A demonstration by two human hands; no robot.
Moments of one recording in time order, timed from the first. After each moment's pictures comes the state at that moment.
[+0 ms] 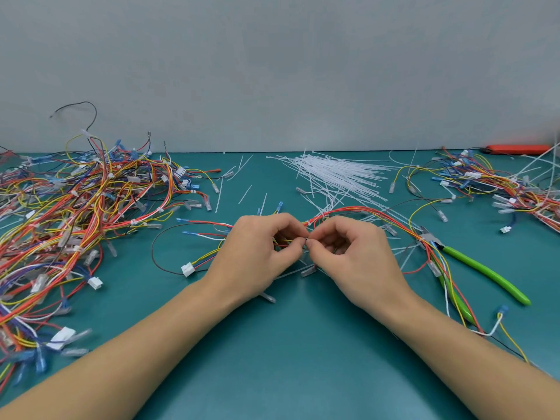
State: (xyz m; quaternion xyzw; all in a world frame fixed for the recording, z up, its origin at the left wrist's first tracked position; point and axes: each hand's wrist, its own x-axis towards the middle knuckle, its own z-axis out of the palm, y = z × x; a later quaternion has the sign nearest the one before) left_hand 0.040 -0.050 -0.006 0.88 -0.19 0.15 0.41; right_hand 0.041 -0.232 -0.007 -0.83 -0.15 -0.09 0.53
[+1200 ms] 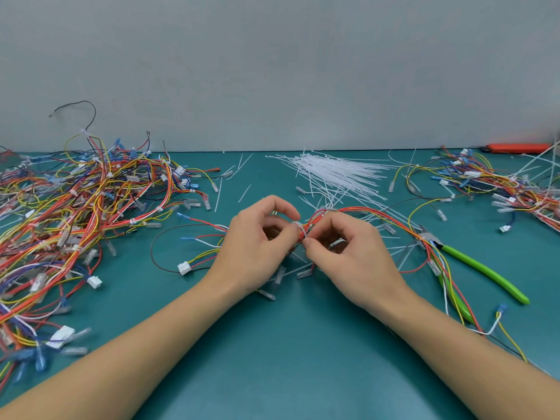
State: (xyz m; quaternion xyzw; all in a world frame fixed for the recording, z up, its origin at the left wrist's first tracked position) left_hand 0.041 -0.056 -0.003 0.81 -0.08 0.09 0.58; right_hand 0.039 -0.229 -0.002 -0.82 -0.16 -0.08 0.54
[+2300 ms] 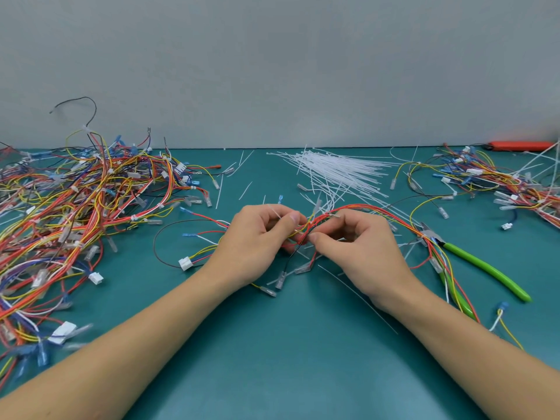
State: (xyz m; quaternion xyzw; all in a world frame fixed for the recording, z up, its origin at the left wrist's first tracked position) left_hand 0.052 -0.047 -0.009 0.80 -0.08 0.02 0.59; right_hand 0.048 -0.237 -0.008 -0.77 -0.12 -0.03 0.63
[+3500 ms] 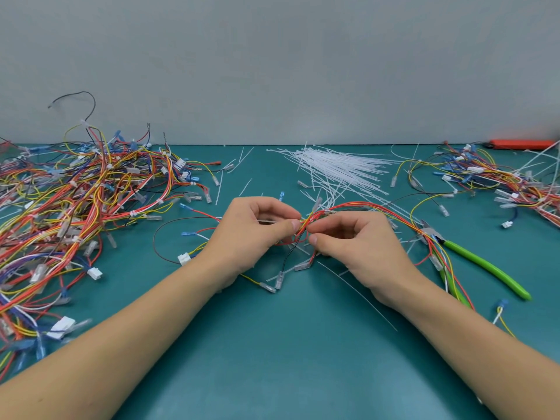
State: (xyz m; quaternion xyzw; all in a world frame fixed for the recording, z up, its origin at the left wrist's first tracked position) left_hand 0.055 -0.039 -0.007 0.76 -0.05 0.00 0.64; right_hand 0.049 -0.241 -0.004 -0.76 -0.10 0.03 0.64
